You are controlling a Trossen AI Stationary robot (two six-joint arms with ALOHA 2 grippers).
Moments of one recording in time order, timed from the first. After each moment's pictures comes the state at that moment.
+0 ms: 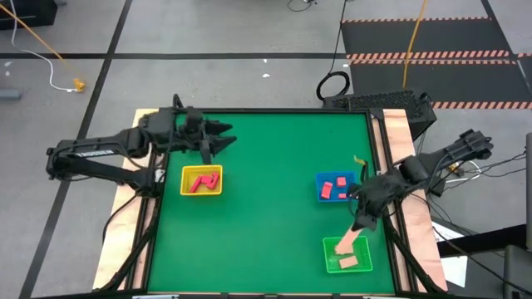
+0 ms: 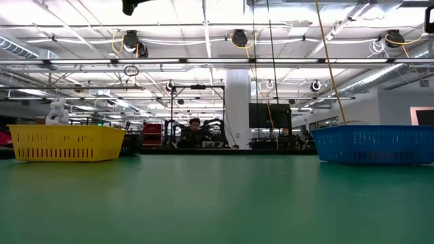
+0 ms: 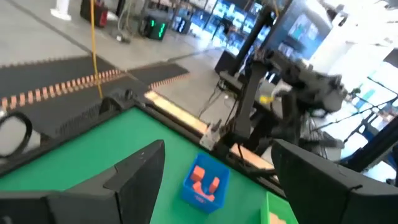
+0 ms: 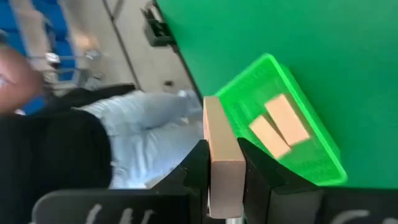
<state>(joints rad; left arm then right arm) 0.12 0.96 1.01 -0.15 -0.11 -0.47 0.40 0.86 0.86 -0.80 -0.39 1.22</state>
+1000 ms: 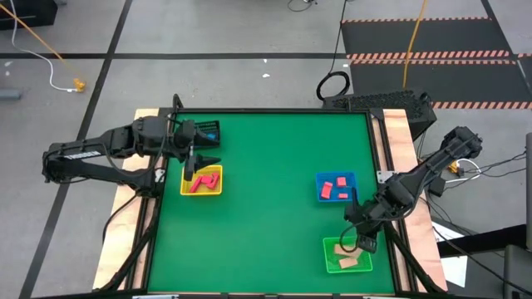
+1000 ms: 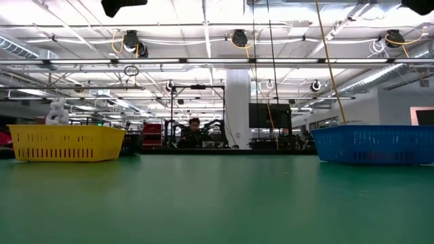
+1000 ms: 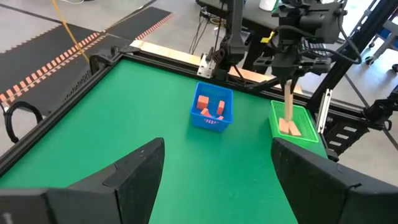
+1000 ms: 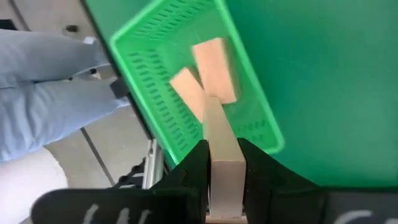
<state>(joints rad) 0.12 0.84 1.01 -0.50 0.05 -0.20 0.62 1.10 0.86 -0.93 -0.32 1.14</state>
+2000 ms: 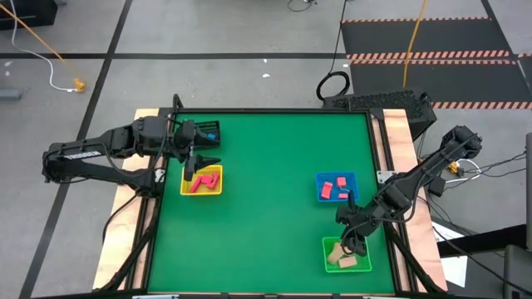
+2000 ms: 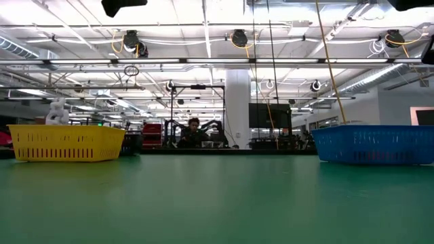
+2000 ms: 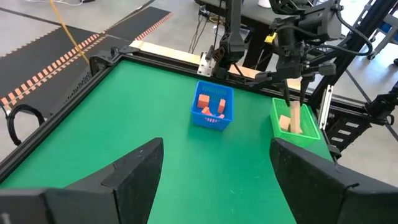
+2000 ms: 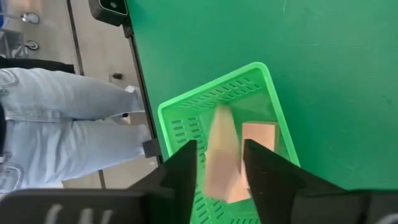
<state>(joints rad) 0.12 0.84 1.01 -0.50 0.05 -0.18 0.64 1.09 0.72 -0.54 -0.13 1.09</state>
